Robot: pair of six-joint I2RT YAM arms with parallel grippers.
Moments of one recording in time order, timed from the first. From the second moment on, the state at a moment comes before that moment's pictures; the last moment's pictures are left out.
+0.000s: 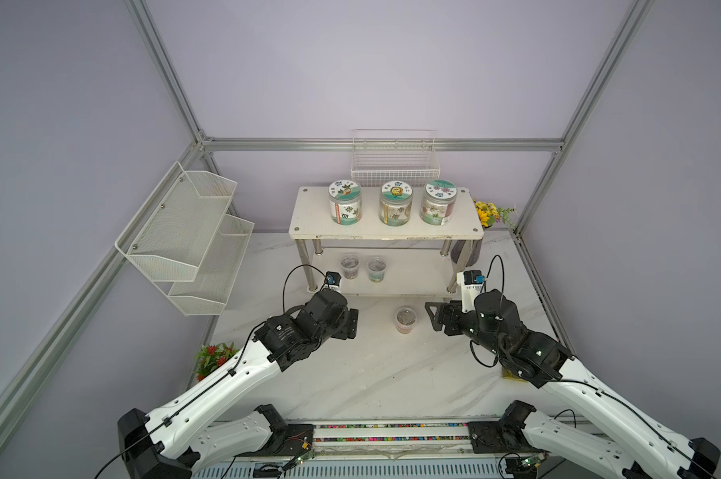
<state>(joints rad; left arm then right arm) -0.77 1.03 1.02 -0.80 -0.37 -0.47 0.70 0.87 0.85 -0.48 0.15 0.56</state>
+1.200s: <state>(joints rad) -0.69 0.95 0.90 -0.84 -0.51 -0.51 0.73 1.36 0.99 -0.53 0.06 0.75</state>
